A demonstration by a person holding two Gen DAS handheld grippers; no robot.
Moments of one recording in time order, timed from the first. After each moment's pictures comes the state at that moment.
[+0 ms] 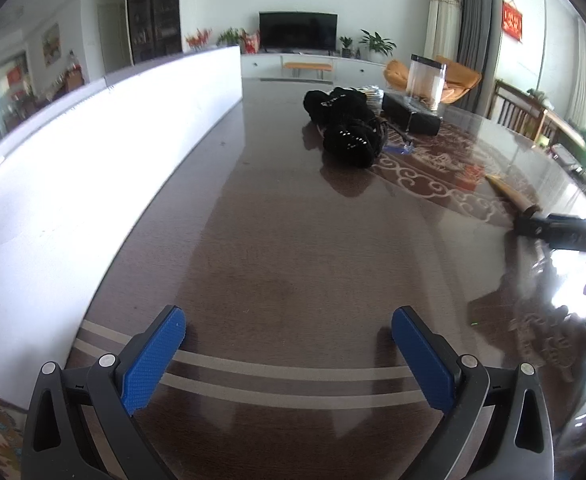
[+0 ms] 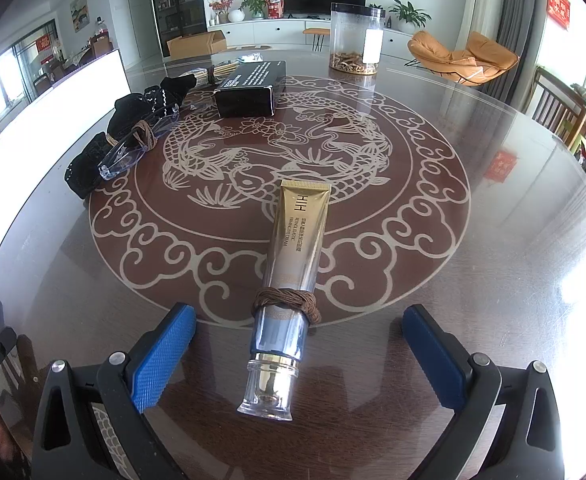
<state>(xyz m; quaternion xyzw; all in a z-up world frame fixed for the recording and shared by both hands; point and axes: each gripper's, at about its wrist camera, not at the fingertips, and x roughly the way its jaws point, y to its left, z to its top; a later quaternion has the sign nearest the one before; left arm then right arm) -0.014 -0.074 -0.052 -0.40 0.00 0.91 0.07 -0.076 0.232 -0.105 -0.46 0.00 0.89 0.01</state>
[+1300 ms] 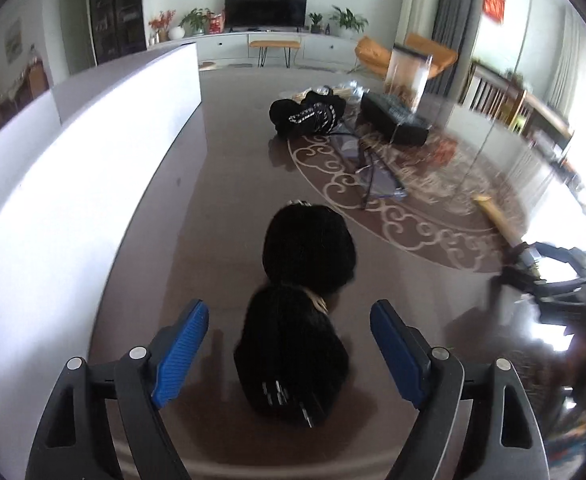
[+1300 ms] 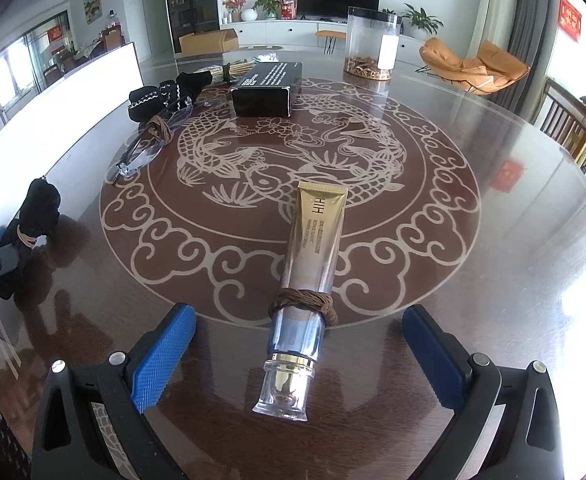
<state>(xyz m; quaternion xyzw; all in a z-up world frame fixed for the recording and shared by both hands) -0.087 -0.056 -0.028 -0.45 0.04 0.89 0.12 -0.077 0.226 -0.107 -0.46 -0.01 0.89 -0.01</state>
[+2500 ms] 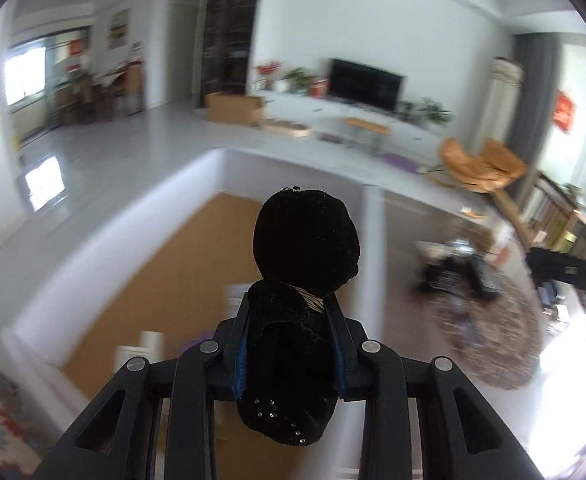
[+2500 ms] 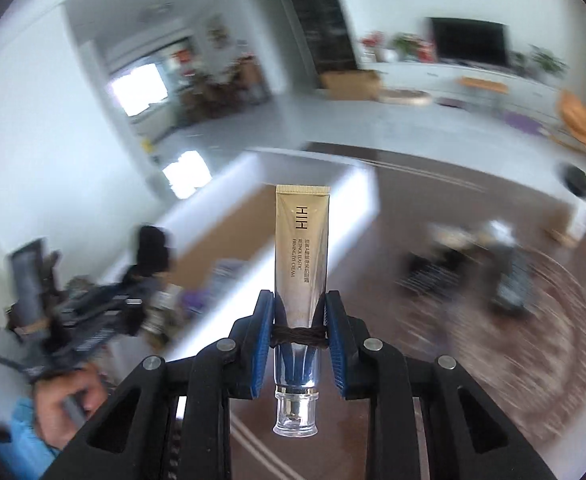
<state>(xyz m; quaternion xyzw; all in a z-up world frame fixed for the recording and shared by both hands) -0.074 -0.272 0.107 -0.35 -0.08 0.93 -0.03 -0.144 0.022 0.088 -0.39 0.04 0.88 -0.28</state>
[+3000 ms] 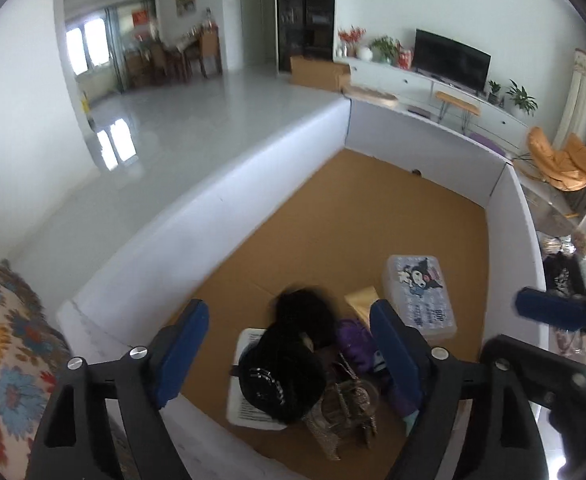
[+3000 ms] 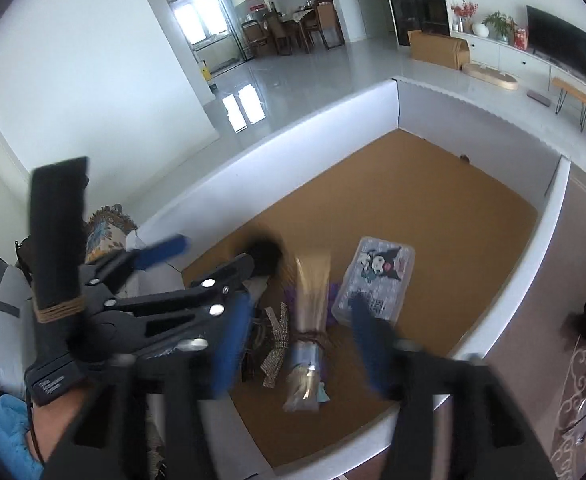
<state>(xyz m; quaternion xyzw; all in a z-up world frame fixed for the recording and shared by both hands) -0.083 -0.346 0.049 -0.40 -0.06 0.90 -0.16 -0.154 -0.186 0.013 -0.44 -0.04 0.81 -0.37</state>
